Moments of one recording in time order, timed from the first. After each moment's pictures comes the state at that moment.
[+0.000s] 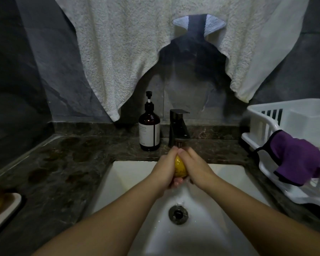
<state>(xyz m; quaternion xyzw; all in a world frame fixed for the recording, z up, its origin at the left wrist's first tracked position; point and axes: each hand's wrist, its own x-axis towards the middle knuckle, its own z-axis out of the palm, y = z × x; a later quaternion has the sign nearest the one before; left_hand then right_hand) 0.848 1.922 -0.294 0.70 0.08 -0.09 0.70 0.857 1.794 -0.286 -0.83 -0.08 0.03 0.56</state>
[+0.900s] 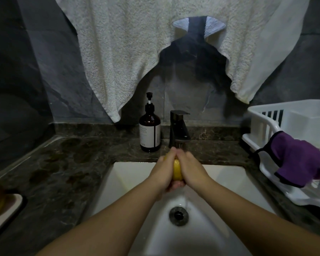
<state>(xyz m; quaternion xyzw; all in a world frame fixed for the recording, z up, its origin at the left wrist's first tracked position) 0.841 1.927 -0.295 0.69 0.10 -0.09 0.71 0.862 1.810 -0.293 -0.84 -0.04 0.00 0.53</state>
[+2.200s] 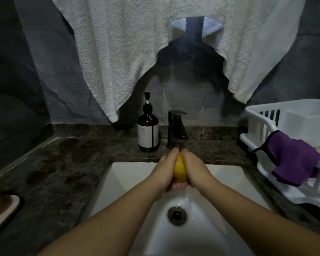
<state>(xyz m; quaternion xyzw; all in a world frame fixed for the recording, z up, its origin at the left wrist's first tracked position) 0.846 1.926 -0.295 0.69 0.07 -0.14 0.70 0.862 1.795 -0.287 -0.82 -0.02 0.01 0.57</state>
